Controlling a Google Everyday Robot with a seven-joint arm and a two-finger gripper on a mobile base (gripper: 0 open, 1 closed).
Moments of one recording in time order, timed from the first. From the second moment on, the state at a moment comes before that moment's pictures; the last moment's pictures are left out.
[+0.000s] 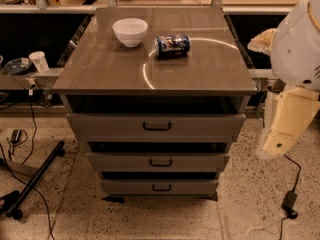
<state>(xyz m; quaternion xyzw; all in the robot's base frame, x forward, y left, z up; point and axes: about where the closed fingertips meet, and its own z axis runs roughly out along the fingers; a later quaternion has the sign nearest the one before) 0.392 -0.160 0.985 -0.64 0.74 -0.03 0.18</state>
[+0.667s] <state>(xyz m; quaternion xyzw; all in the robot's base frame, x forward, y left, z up) 0.394 -0.157 0.962 -0.64 0.74 -0.01 0.20</state>
